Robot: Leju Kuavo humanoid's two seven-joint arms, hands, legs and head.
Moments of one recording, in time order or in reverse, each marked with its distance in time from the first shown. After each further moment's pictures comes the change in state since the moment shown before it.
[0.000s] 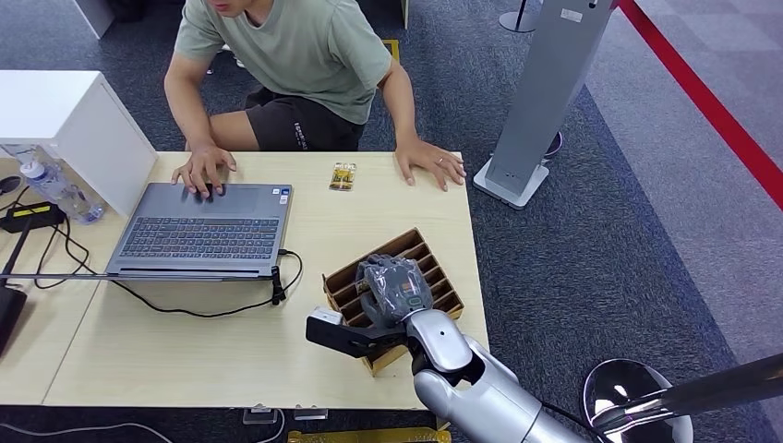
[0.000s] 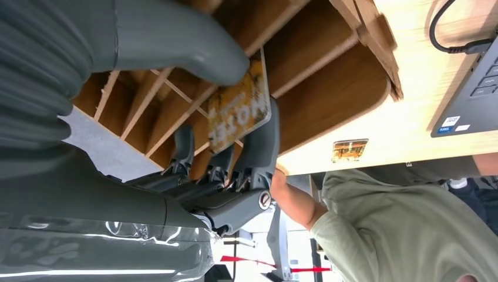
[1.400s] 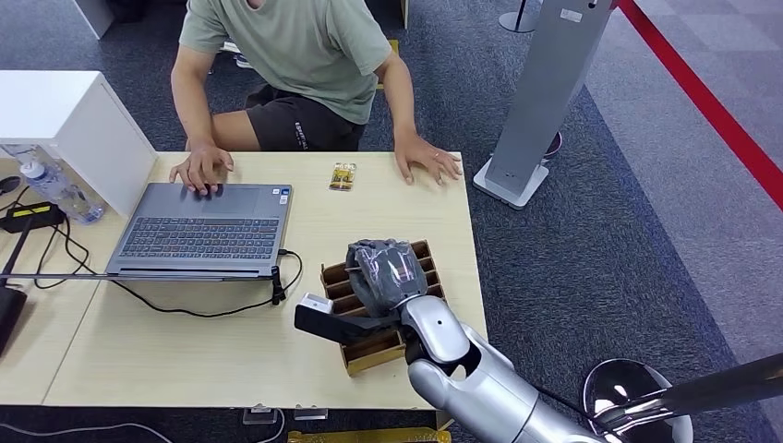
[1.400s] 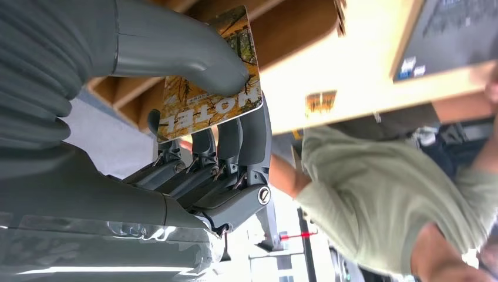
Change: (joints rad) left arm 0.001 0.000 0.001 0.000 0.016 0.002 -0.018; right arm -0.055 0.011 0.006 -0.046 0.008 -0.052 -0.014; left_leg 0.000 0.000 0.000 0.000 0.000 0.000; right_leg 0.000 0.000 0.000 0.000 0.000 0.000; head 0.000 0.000
